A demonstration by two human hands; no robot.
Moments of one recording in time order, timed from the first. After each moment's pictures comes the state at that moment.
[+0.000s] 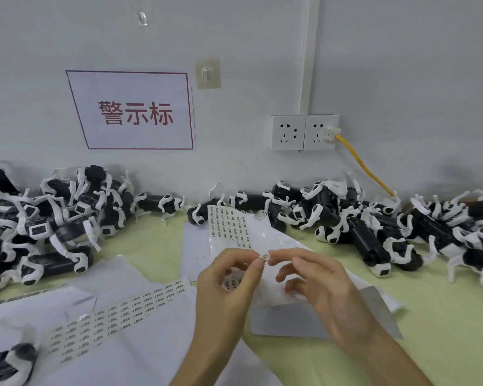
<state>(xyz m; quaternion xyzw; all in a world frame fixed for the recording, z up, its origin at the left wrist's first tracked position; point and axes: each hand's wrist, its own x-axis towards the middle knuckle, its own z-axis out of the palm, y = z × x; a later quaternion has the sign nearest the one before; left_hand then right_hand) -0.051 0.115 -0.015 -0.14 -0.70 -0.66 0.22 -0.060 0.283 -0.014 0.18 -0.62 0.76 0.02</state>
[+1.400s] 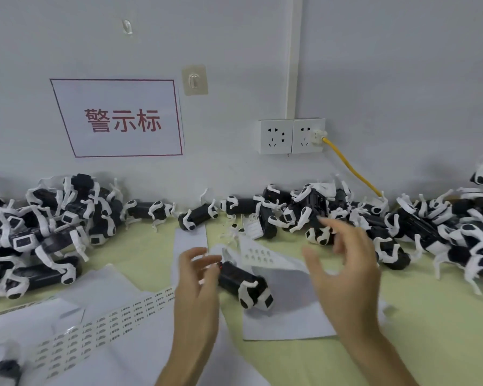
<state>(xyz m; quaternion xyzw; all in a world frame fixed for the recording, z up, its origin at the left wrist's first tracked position) -0.065 0.104 -0.027 0.01 -0.73 -0.66 0.19 -0.071 0.306 -0.020 0.05 -0.79 0.36 0.50</state>
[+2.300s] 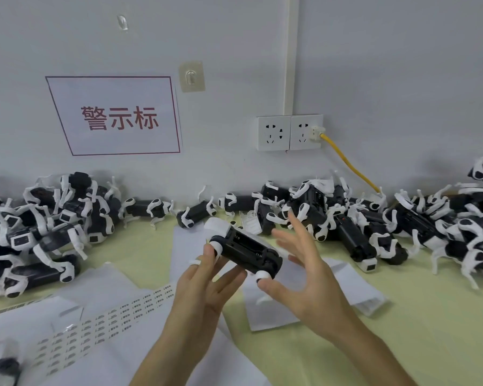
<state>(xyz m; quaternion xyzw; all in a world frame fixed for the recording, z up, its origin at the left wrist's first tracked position) -0.068 0.099 -0.021 -0.07 -0.51 -0.85 -0.02 -0.069 0.293 -0.033 0.18 -0.81 0.53 0.18</state>
